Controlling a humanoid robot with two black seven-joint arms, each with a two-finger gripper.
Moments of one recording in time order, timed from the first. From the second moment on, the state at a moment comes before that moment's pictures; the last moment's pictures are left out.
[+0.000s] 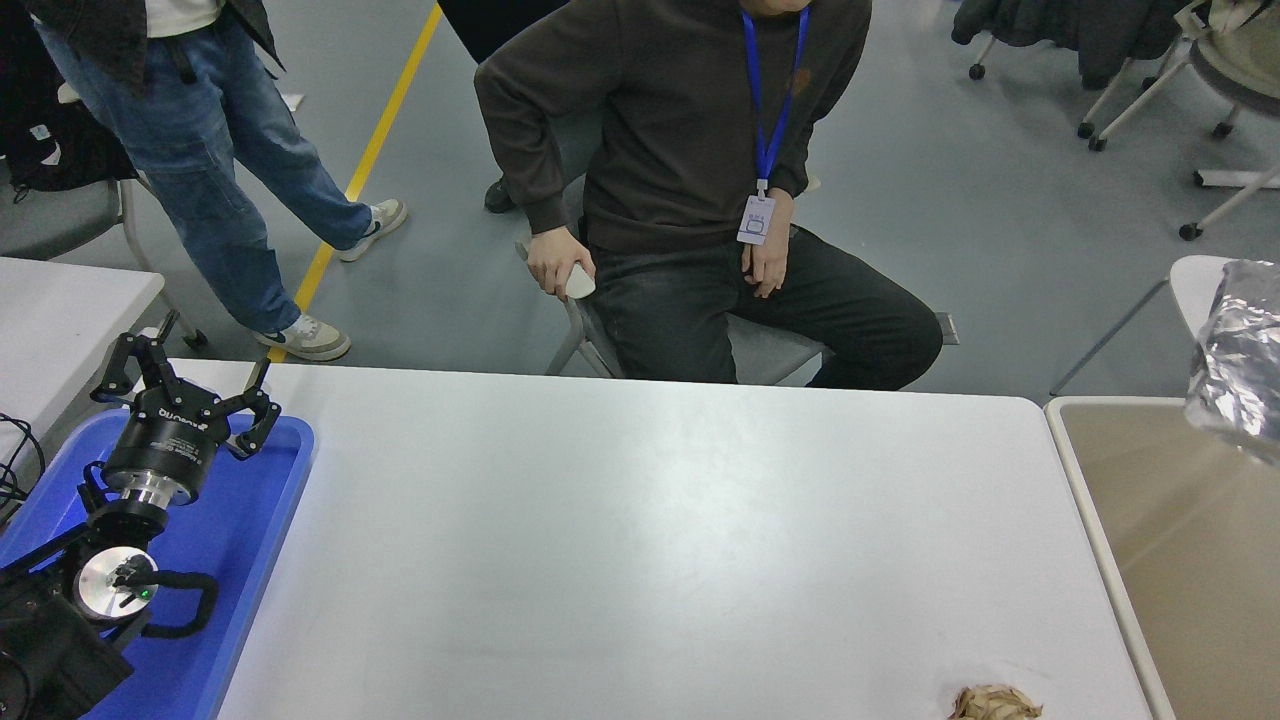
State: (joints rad) left arm -0.56 0.46 -0.60 -0.39 -0.23 -0.70 -0.59; right arm 0.84 -1.04 0.13 0.58 -1.09 0.35 0.38
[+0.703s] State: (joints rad) left arm -0.56 0.46 -0.60 -0.39 -0.23 -0.70 -0.59; right arm 0.68 -0.71 0.09 0.05 -0.96 0.29 0.47
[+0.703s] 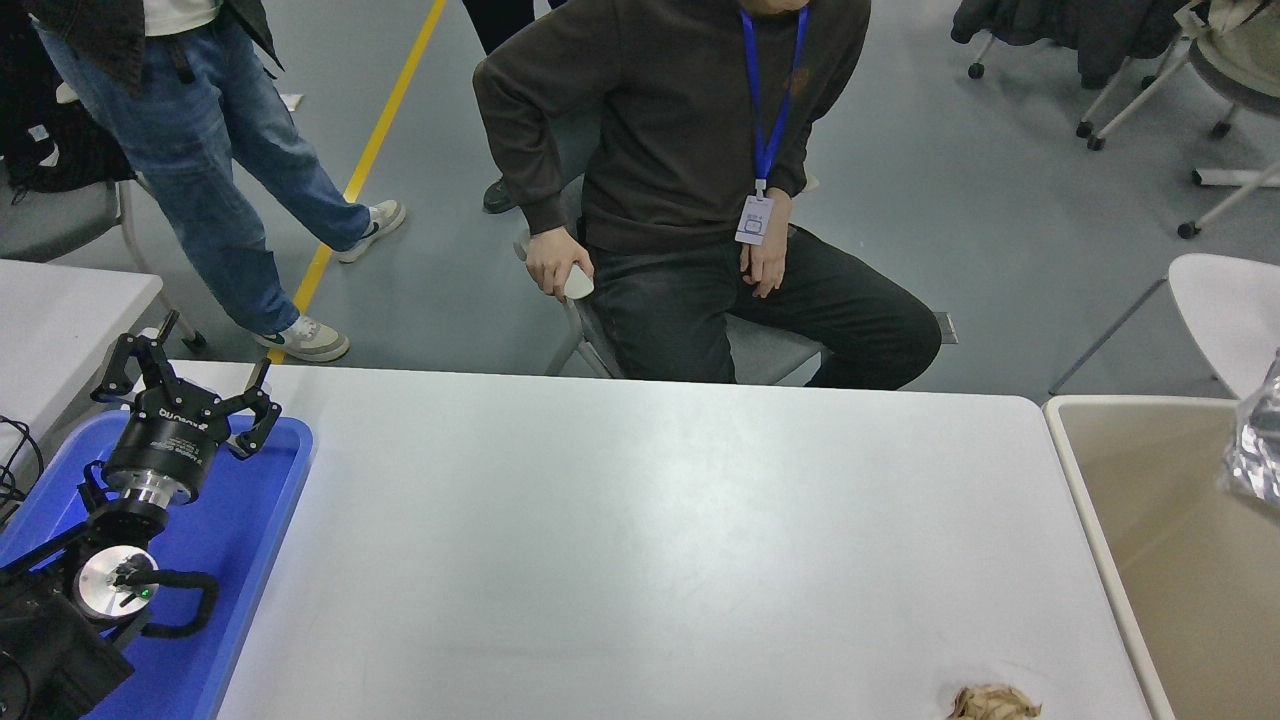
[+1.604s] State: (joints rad) left arm -0.56 0.46 -0.60 -0.39 -0.23 -0.70 -0.59; right arm 0.49 -0.44 -0.05 -0.06 -0.33 0.00 0.12
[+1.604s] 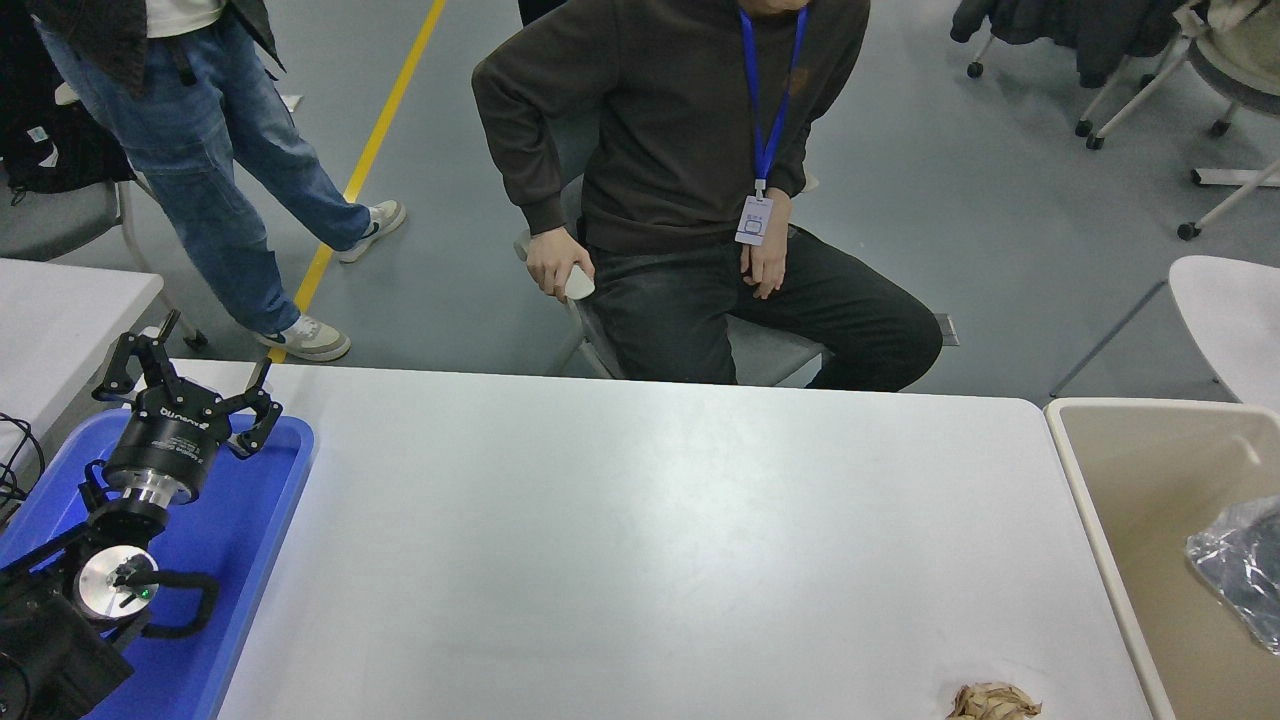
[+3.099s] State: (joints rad) left arm -0.56 0.46 -0.60 -0.39 -0.23 -0.70 -0.59; right arm 0.55 -0.33 -0.04 -0.06 -0.19 -0.19 0.02
